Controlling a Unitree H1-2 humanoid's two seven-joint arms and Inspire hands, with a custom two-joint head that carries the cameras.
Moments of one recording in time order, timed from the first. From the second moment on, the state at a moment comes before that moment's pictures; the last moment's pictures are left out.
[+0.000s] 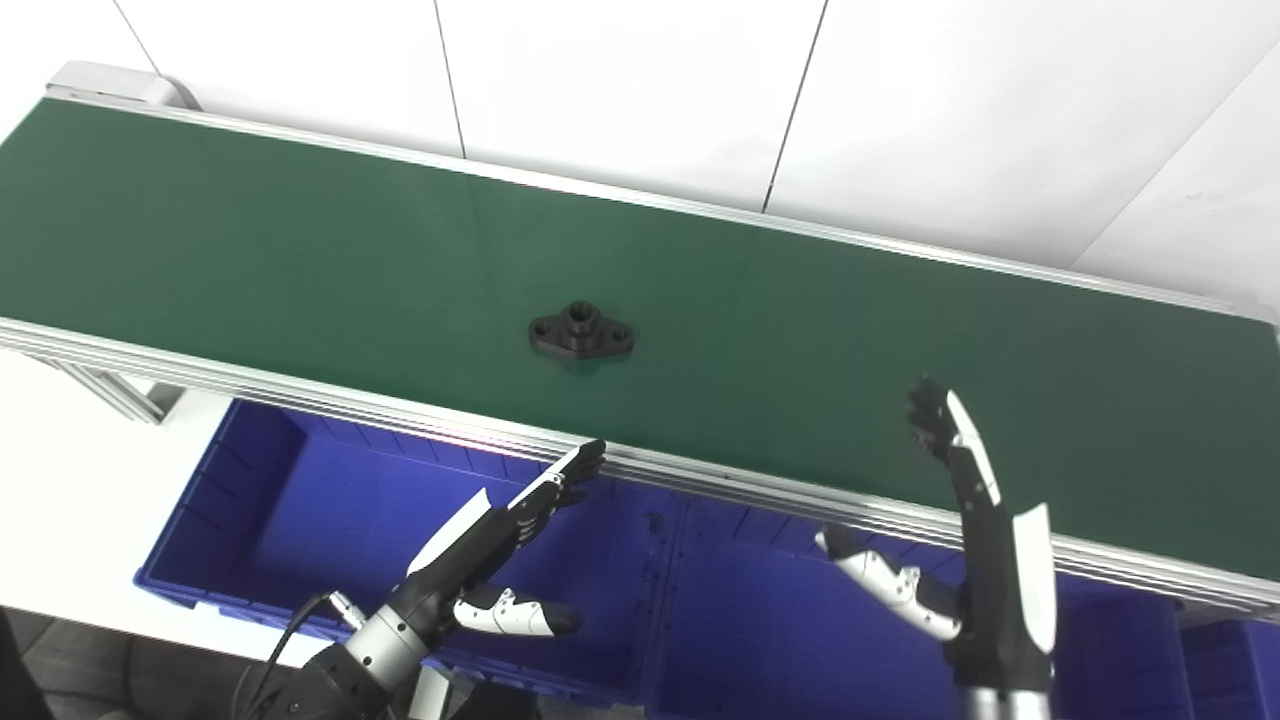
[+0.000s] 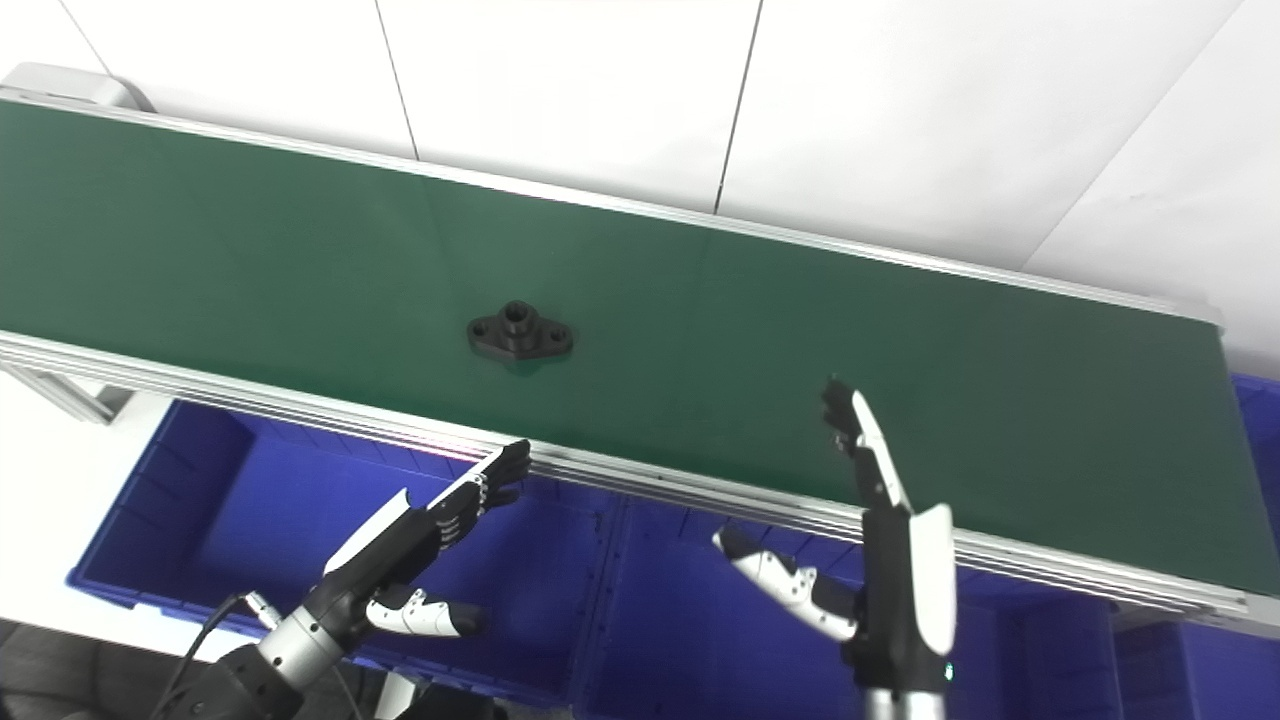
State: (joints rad) left arm 0.32 0.25 -0.29 0.04 0.00 -0.43 -0.34; right arm 0.43 -0.05 0.09 -0.42 -0.48 -0.26 -0.06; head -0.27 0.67
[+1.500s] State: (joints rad) left arm 0.30 0.27 -0.33 0.05 0.05 -0.43 -0.29; right arm -0.21 -0.21 0.29 -0.17 -0.75 0.23 0.35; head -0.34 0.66
